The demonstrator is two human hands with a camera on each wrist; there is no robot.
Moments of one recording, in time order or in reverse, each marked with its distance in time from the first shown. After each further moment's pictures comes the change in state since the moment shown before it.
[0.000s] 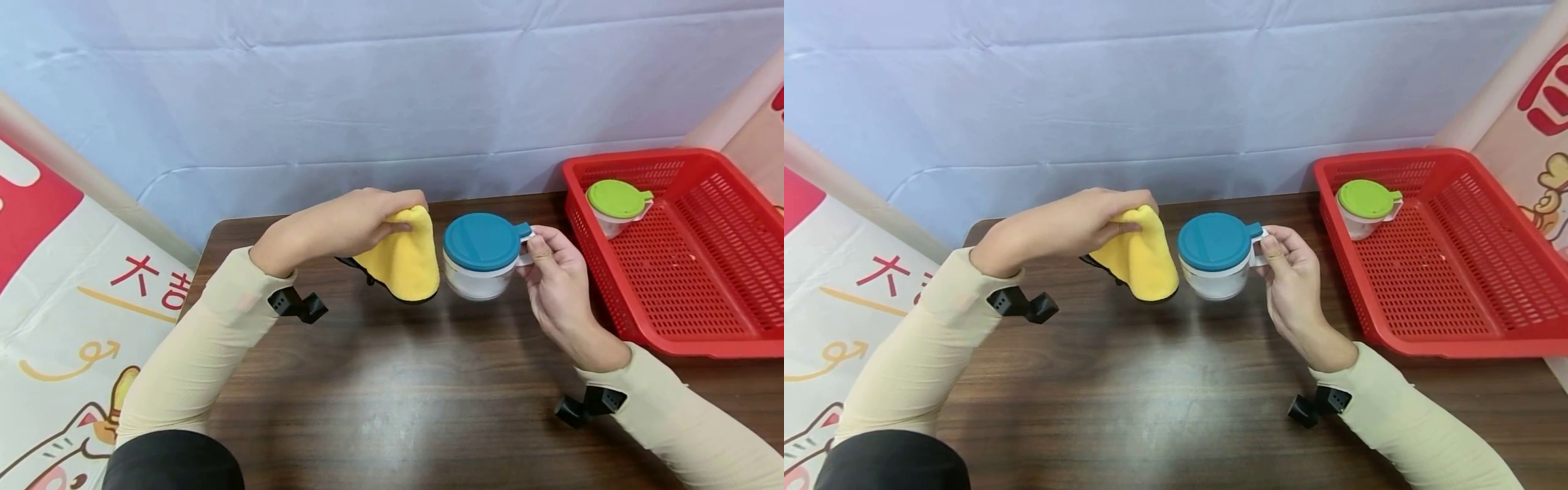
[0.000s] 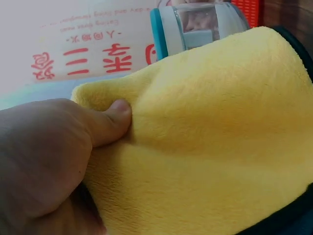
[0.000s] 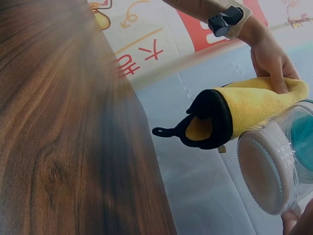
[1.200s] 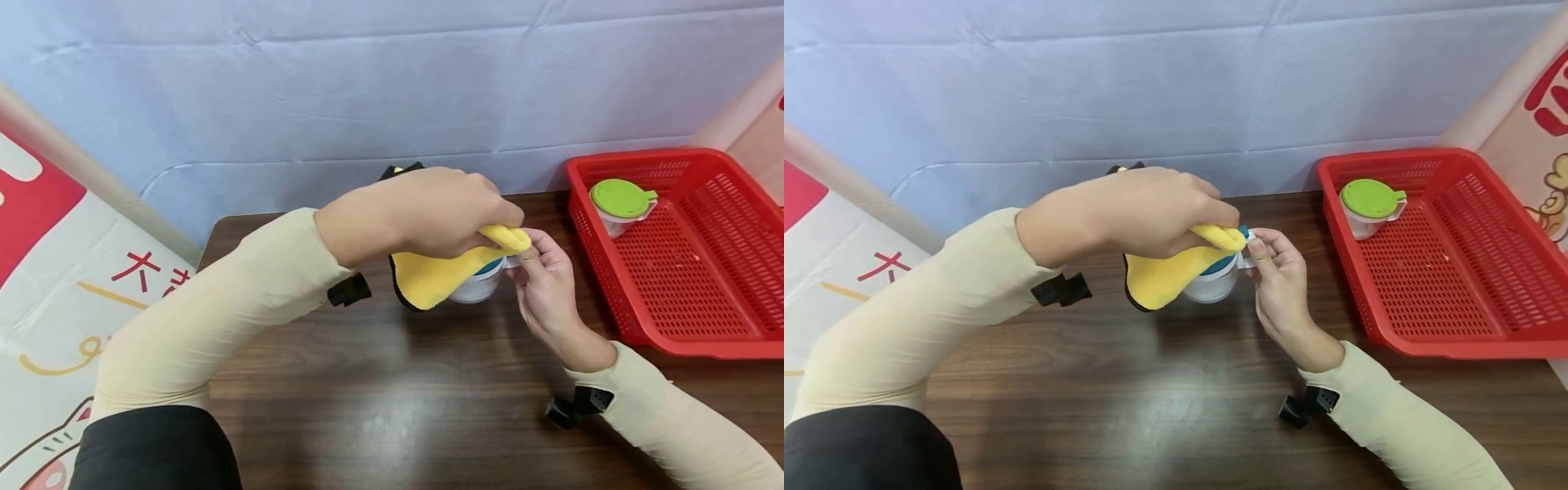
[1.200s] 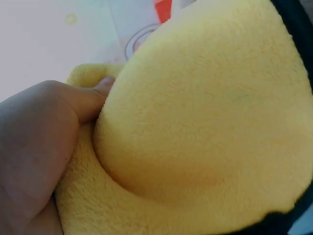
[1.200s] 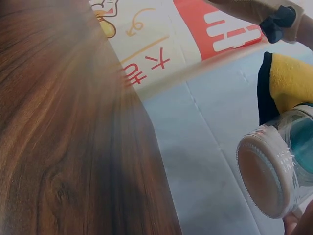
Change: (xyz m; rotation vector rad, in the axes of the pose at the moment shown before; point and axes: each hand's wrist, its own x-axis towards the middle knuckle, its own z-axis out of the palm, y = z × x) left_hand 0.056 0.081 -0.018 0.305 -0.172 0.132; right_hand -0.004 0.014 0.008 -0.010 0.007 0.033
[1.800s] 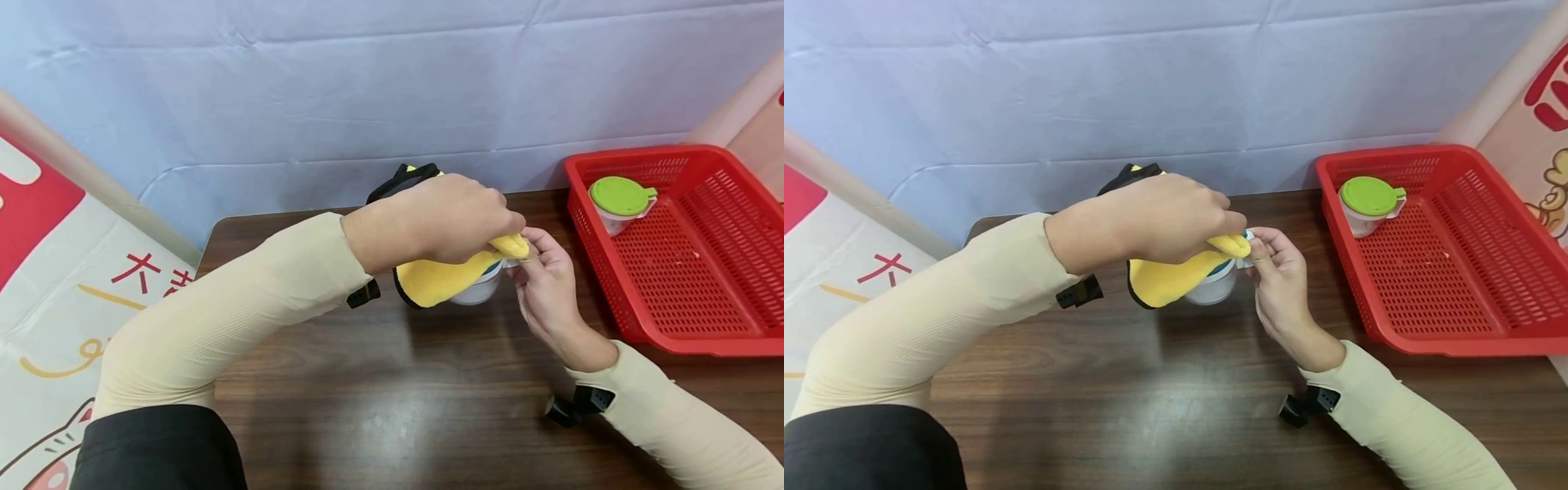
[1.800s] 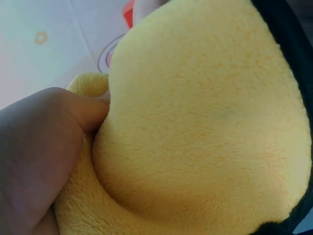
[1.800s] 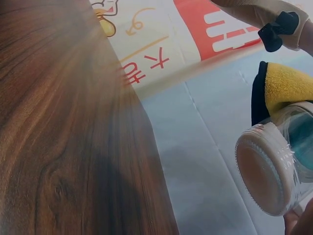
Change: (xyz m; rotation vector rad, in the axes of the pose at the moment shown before) left_hand 0.021 0.008 0.011 0.268 -0.095 -0.069; right_hand -0.001 -0.002 0.003 0.028 0.000 0.006
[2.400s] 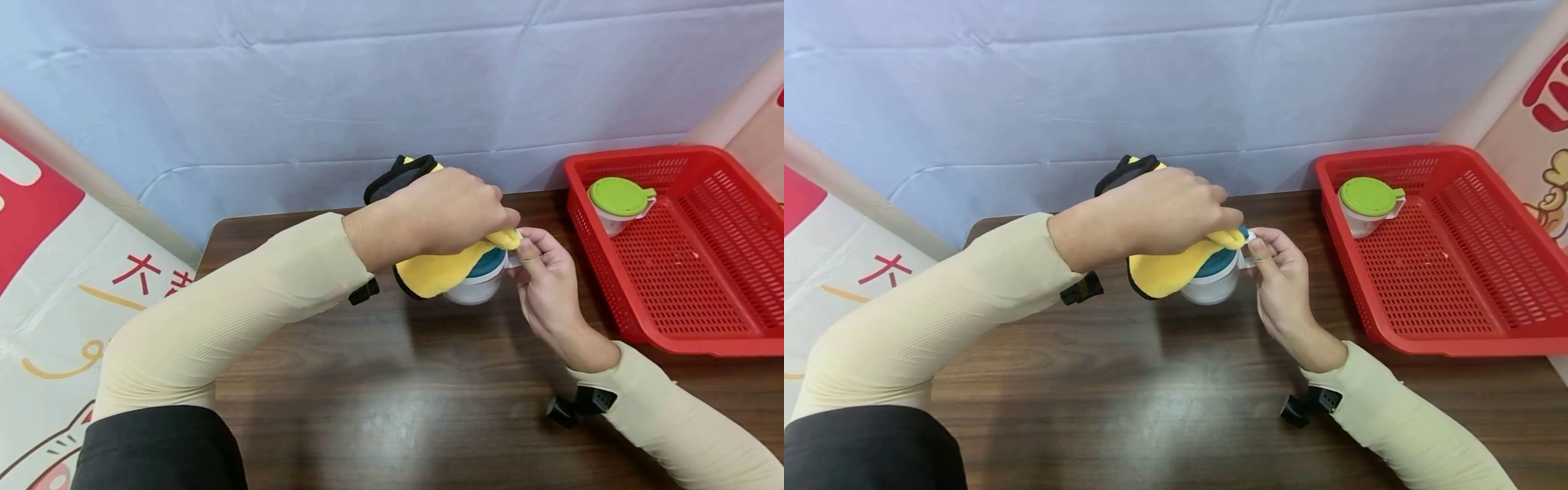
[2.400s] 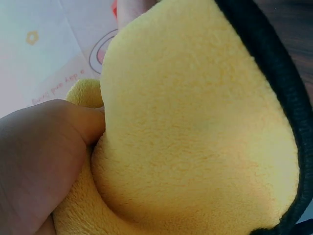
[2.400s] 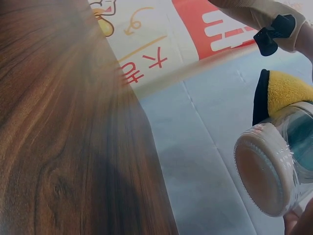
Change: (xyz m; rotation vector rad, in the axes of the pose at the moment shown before) left_hand 0.004 -0.005 0.003 0.123 0.032 0.008; right_hand 0.000 -0.002 -0.002 -0.014 -0.003 -0.013
